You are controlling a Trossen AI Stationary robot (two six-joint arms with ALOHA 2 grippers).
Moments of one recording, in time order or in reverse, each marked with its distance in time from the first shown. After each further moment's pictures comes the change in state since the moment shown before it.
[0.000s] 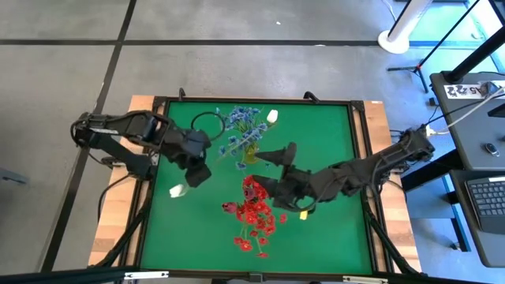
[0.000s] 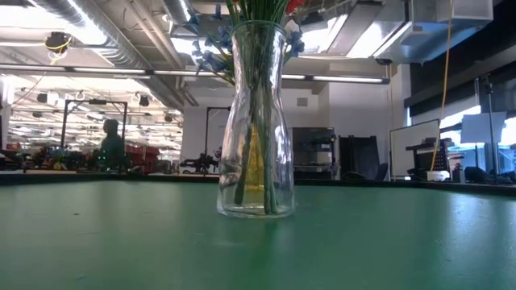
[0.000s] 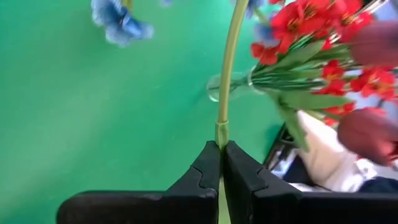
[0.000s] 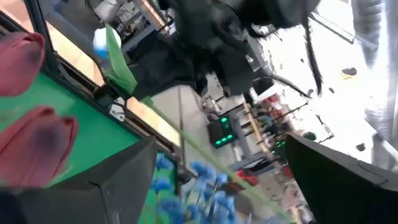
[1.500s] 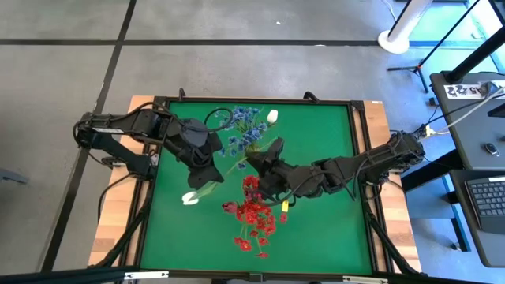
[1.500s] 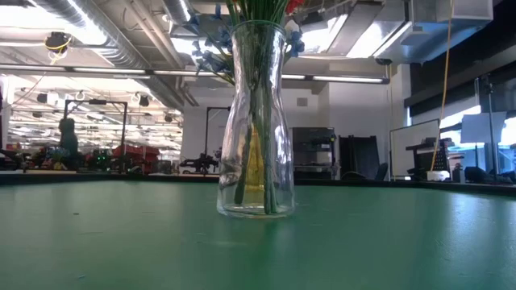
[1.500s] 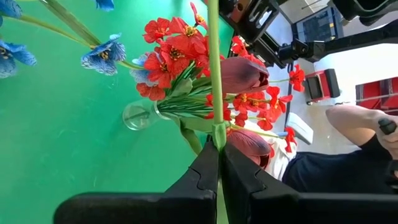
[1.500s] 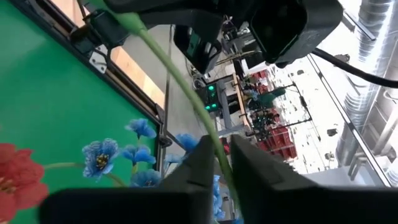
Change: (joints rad) left arm 0.047 0.018 0.001 0.293 0.226 0.115; right arm -0.088 0.116 0.109 -0.105 0.080 -0.098
